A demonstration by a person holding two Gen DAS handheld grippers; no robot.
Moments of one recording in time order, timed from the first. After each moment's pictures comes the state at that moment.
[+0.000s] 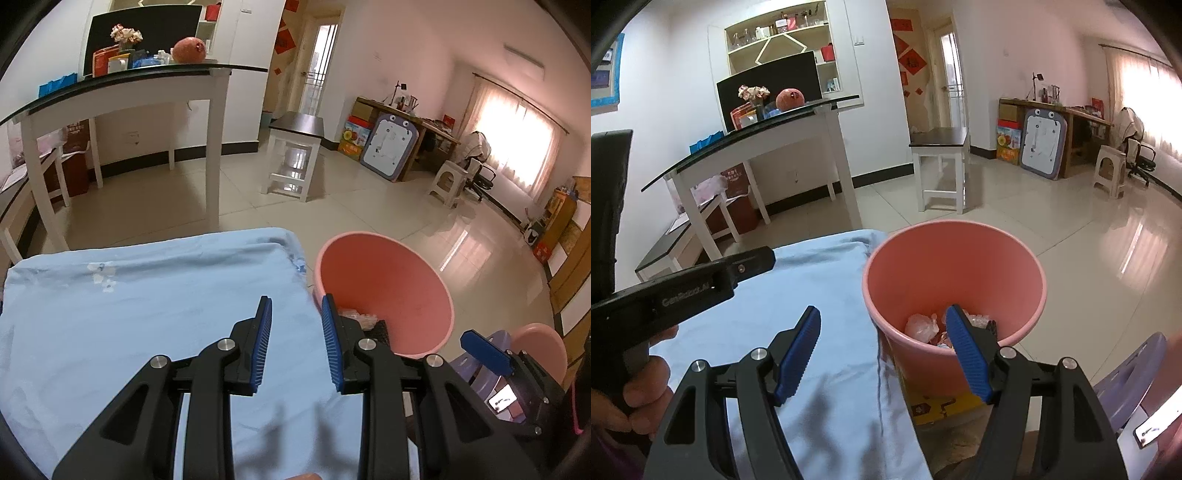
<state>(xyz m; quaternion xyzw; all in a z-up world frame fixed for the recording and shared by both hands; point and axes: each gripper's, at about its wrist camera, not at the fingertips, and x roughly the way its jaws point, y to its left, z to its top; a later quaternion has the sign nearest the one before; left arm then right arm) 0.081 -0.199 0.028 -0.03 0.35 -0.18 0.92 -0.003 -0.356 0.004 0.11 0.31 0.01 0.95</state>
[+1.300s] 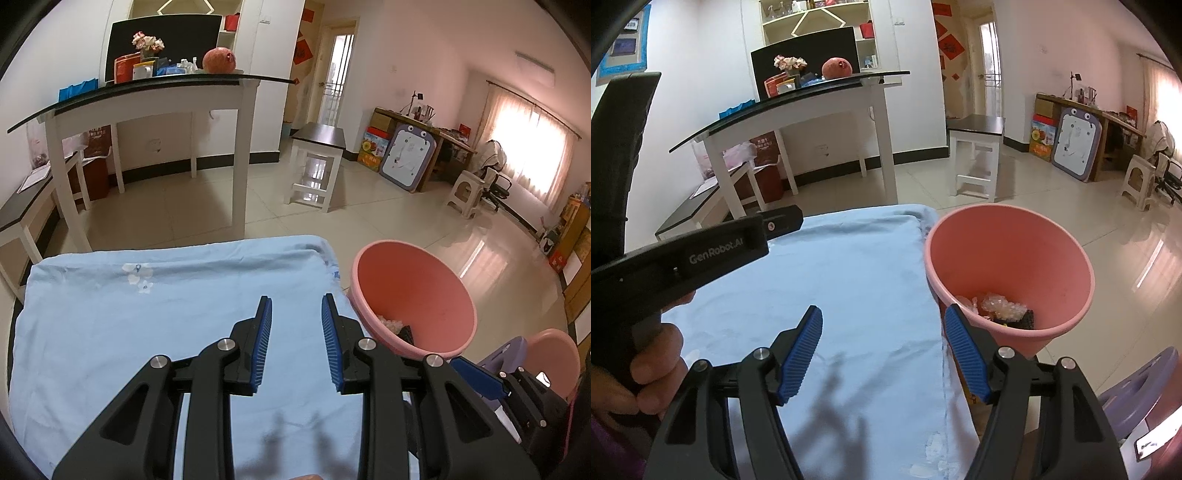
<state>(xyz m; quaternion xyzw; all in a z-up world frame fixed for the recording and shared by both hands) 0.076 -0.167 0.033 -0.03 0.34 -0.14 0.93 0.001 -0.309 -0.003 0.07 0.34 0.07 0.93</state>
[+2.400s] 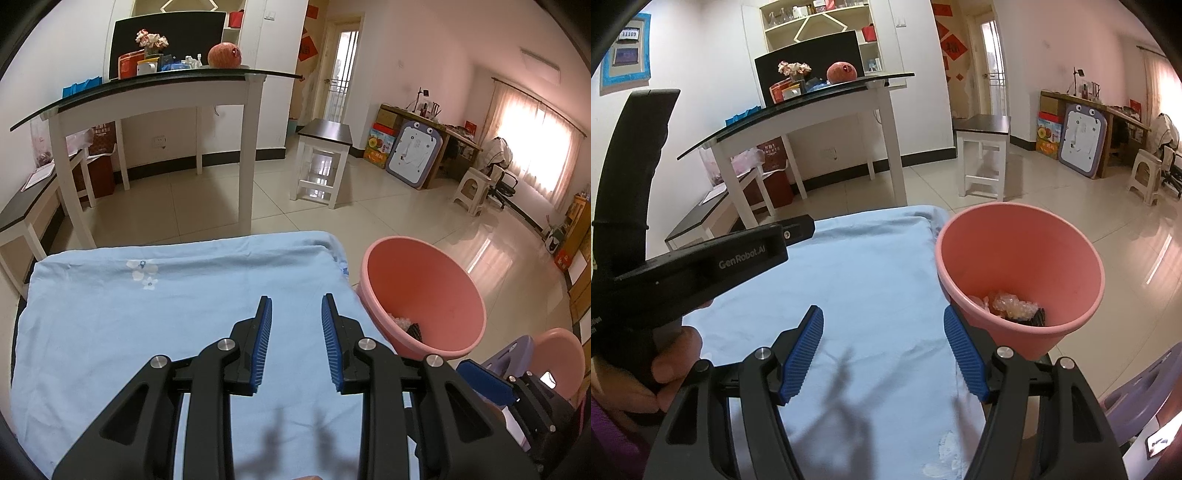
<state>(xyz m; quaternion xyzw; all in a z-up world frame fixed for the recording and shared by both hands) 0.079 -0.168 0.027 -0.03 0.35 -0.13 0.93 -0.004 -0.307 -0.002 0.09 0.34 0.09 0.93</state>
